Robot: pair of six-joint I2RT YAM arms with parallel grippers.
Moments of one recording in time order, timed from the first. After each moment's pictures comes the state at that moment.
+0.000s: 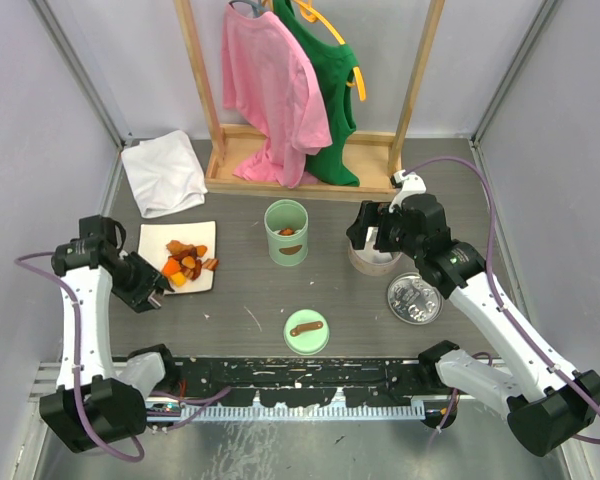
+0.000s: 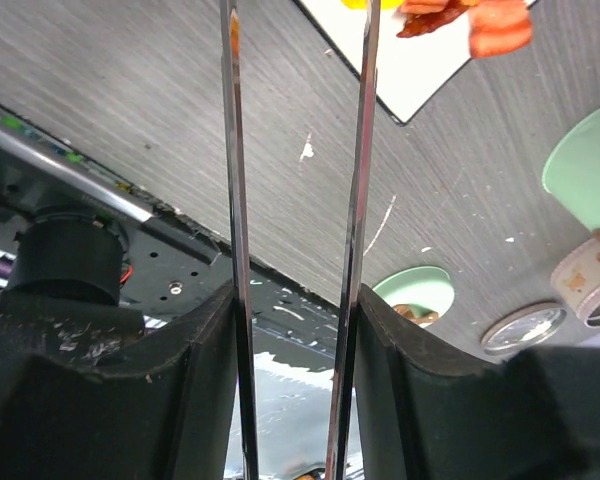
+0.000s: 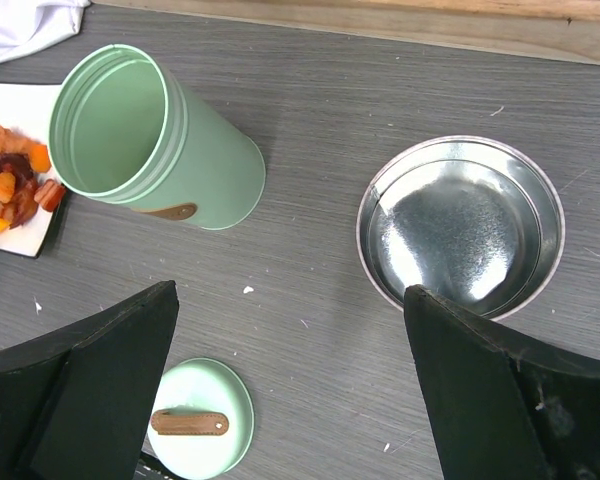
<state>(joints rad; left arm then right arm) 0.27 1.01 1.03 -1.38 0.15 -0.66 0.46 0.96 0.94 -0.49 0.02 0.38</state>
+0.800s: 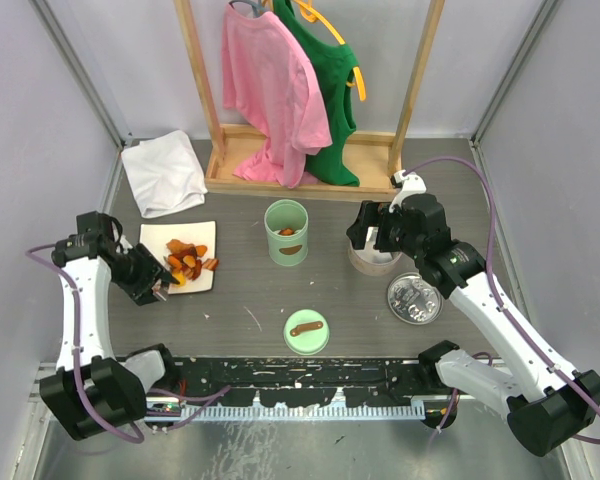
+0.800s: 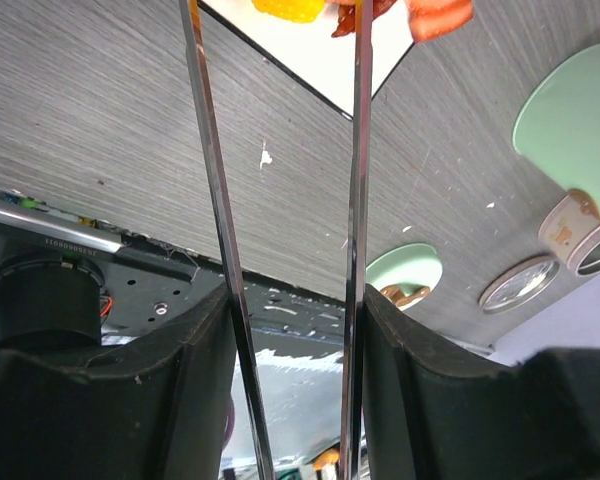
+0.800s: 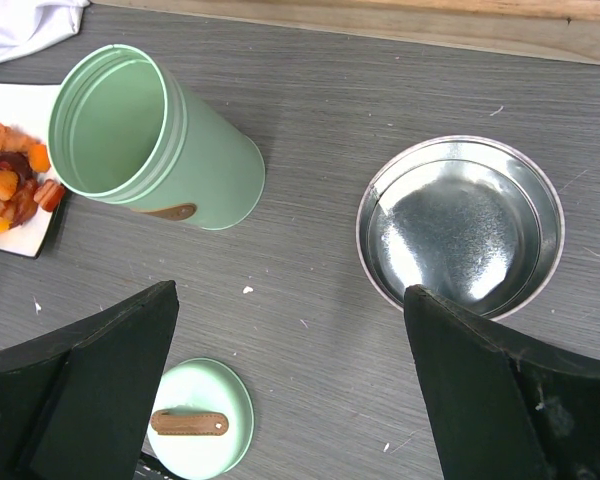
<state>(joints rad) 0.33 1.05 1.00 -1.27 0.31 -0.54 0.45 0.96 0.94 -0.49 0.02 0.38</state>
